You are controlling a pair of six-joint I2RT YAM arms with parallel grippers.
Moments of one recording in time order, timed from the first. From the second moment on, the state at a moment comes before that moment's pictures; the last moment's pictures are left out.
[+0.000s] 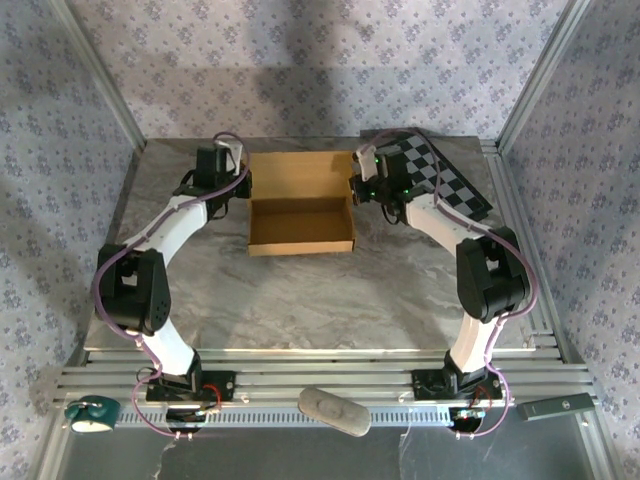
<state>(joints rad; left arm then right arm) -0.23 1.67 1.25 -0.20 0.05 -0.15 0.40 1.79 1.30 -0.07 -0.14 0.02</state>
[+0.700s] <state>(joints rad) -0.32 1.44 0.79 0.25 -0.14 -0.49 0.54 1.67 0.96 0.32 0.11 0.30</state>
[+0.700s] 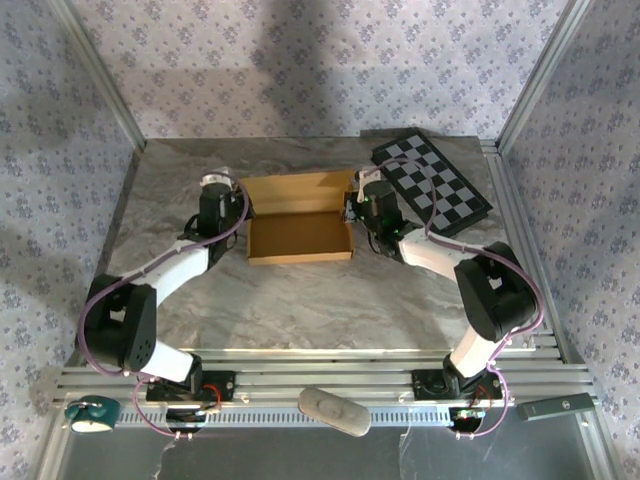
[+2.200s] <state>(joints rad) -0.41 1.16 0.25 0.63 -0.26 -0.55 0.72 1.64 0.67 0.58 0.21 0.29</state>
